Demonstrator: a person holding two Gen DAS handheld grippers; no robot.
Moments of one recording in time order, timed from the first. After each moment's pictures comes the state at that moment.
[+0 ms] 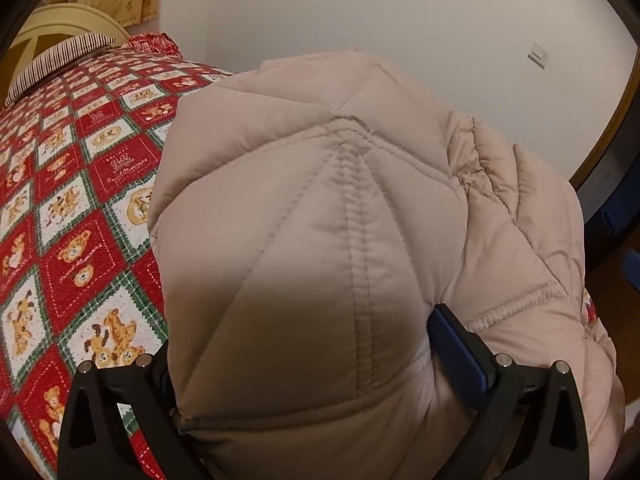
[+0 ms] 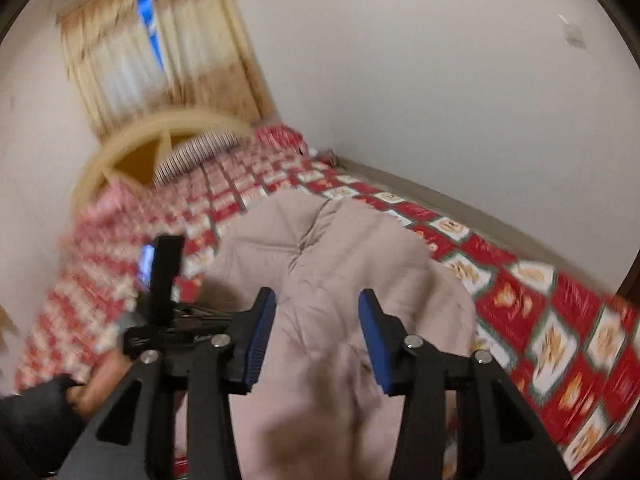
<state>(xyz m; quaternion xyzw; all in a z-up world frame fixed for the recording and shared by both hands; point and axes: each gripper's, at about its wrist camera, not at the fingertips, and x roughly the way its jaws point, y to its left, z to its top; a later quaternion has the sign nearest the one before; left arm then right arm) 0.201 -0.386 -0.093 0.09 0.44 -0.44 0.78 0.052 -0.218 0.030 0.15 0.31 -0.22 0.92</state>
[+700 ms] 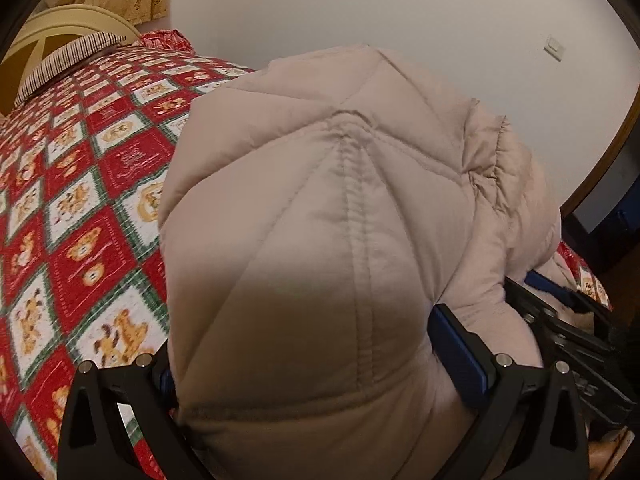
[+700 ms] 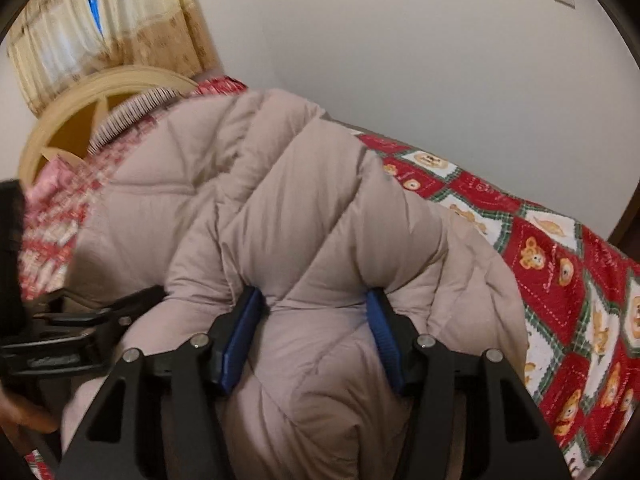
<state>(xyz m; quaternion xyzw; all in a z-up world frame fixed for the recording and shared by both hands) 0.205 -0.387 -0.101 0.10 0.45 -0.40 0.79 0.089 -0.271 -0.077 0.18 0.38 -0.29 0.86</state>
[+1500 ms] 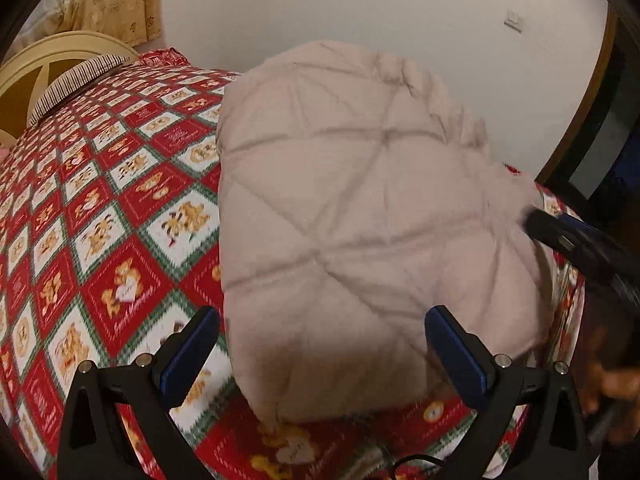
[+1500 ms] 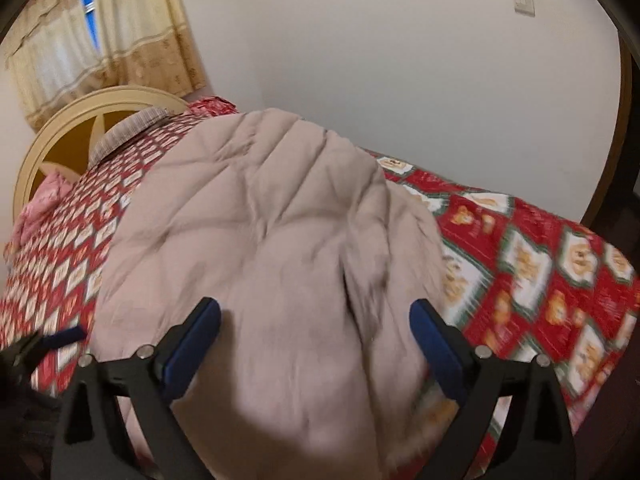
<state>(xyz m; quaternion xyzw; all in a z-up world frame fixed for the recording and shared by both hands) 0.106 -0.284 -0.069 0.15 0.43 -0.42 0.79 -0.014 -0.185 -0.038 0.20 0.32 -0.32 0.87</state>
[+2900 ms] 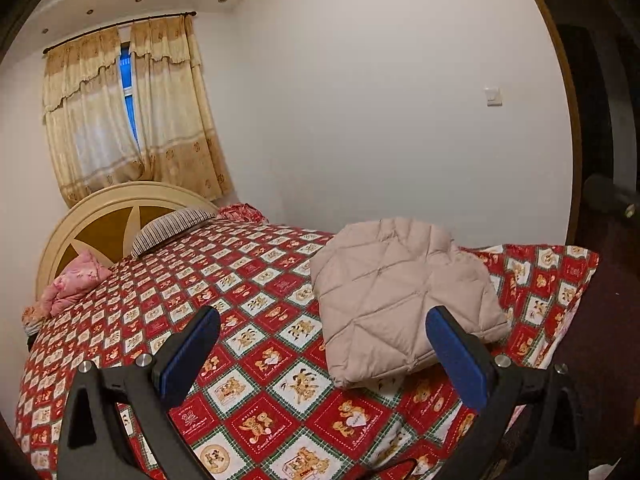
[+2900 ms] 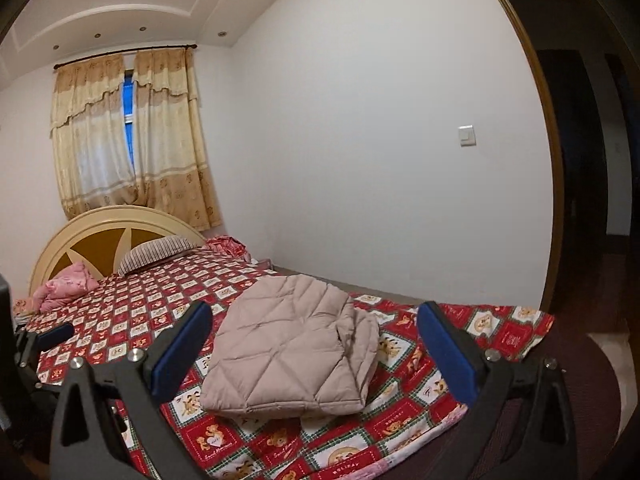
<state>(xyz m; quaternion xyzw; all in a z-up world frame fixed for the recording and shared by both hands) -0.052 -0.163 0.074 0.17 0.14 -0.35 0.91 -0.149 -0.043 0.076 0.13 0.07 -0.38 0.91</state>
